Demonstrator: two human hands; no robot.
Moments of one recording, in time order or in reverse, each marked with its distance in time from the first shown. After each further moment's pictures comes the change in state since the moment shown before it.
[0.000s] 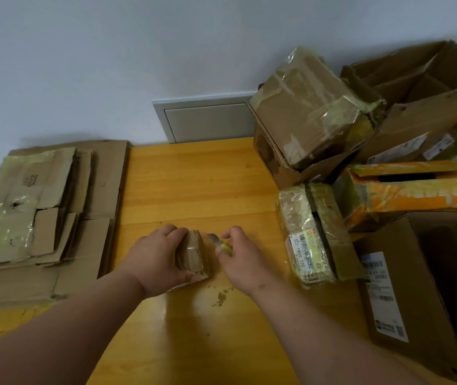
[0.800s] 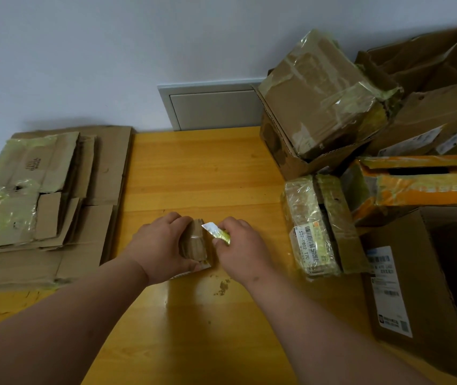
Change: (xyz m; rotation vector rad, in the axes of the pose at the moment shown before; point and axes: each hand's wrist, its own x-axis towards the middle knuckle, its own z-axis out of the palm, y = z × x) left_hand -0.002 0.005 0.000 -0.005 0.014 -0.005; right_hand 0.003 -0.002 0.010 -0.164 0.136 -0.127
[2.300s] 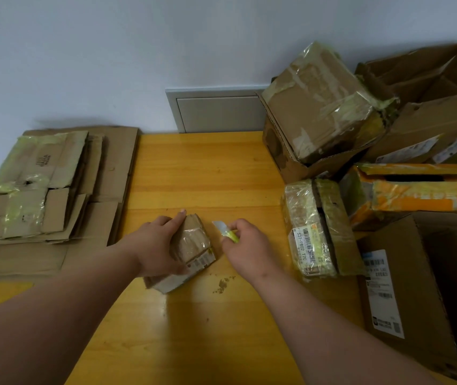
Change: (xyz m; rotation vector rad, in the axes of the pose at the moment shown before) left_hand -0.003 -0.013 -0.009 0.016 -0.264 -0.163; right_hand -0.004 0.002 -0.011 0.089 -0.027 0.142
